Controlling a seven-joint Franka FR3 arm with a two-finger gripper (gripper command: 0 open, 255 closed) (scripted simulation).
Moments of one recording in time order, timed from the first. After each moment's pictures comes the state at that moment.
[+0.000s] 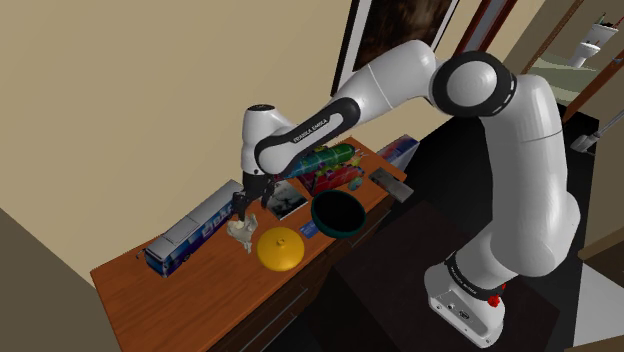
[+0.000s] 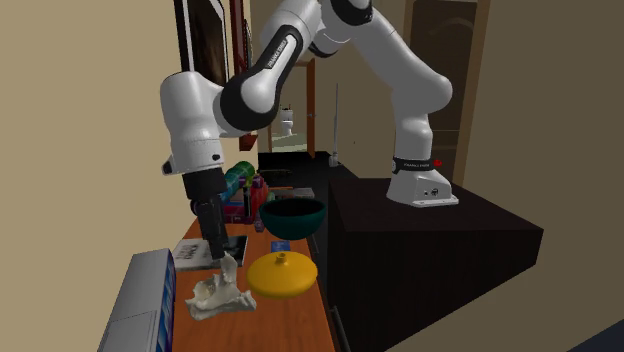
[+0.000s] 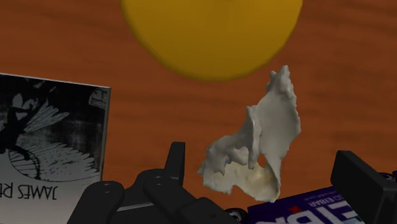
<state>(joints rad) 0.04 0.75 0.55 -1.80 -0.17 2.36 0.37</state>
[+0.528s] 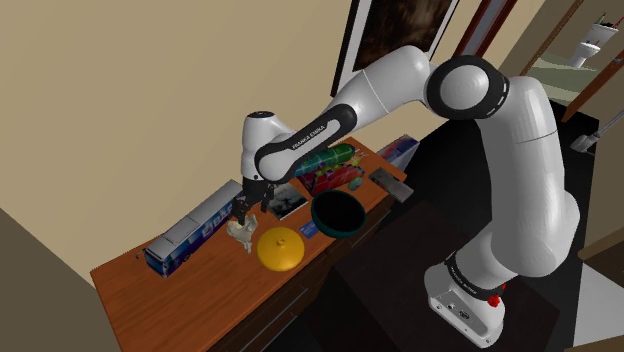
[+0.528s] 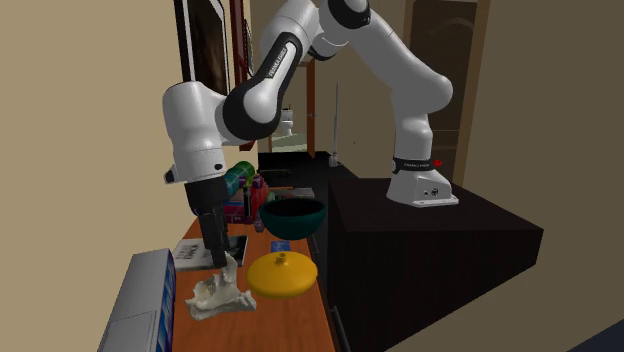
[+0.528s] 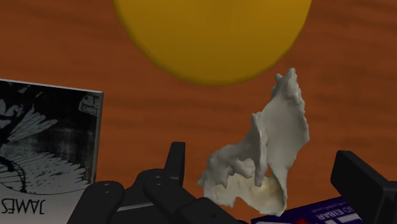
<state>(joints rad) 0.05 0.78 0.54 -1.80 -0.18 2.39 0.38</state>
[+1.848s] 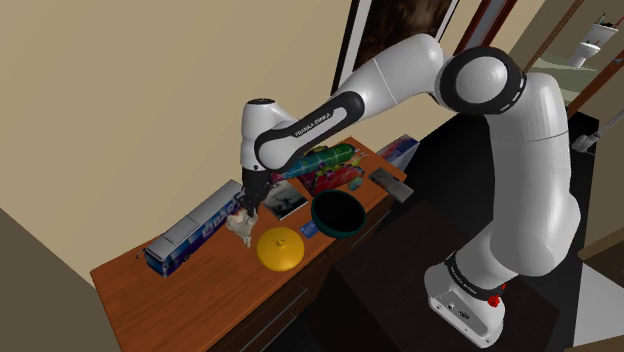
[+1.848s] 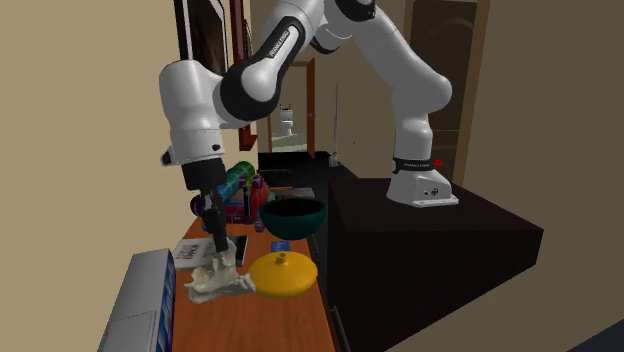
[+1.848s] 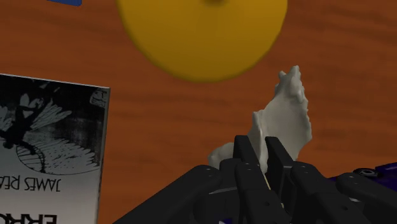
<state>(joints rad) 0.03 0.71 0.57 -1.81 -0.16 2.34 0.37</state>
